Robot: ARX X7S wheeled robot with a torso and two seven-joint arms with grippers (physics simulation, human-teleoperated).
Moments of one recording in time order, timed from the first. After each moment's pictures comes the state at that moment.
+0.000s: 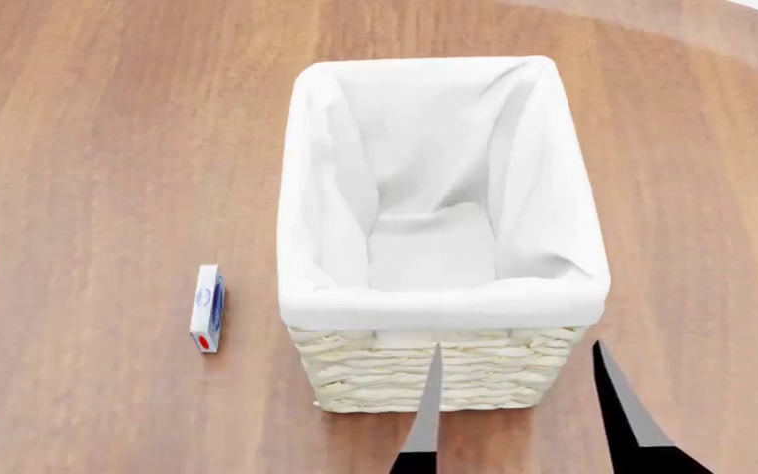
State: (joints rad) left arm -0.54 -0.87 0.04 0.51 -0.94 -0.74 -0.31; right arm 0.01 0.43 -0.33 -0.74 0.31 0.21 0.49
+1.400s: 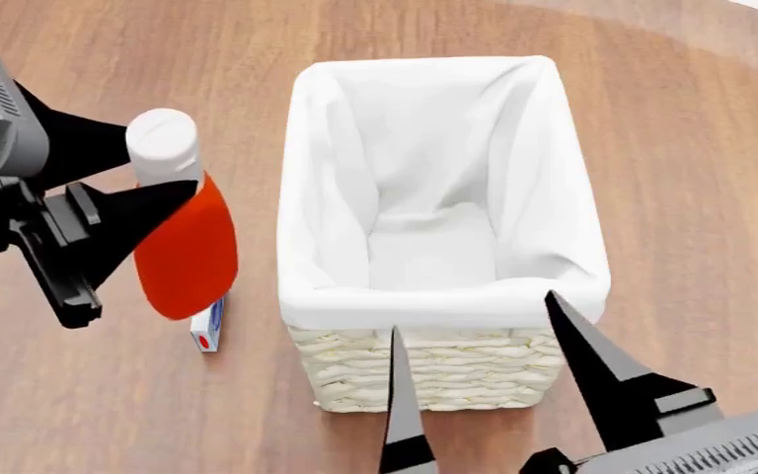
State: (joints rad) left arm -1.27 -0.69 0.60 0.16 -0.92 -0.98 0.37; right arm 0.14 0.64 -0.22 -0.84 0.73 0.36 0.37
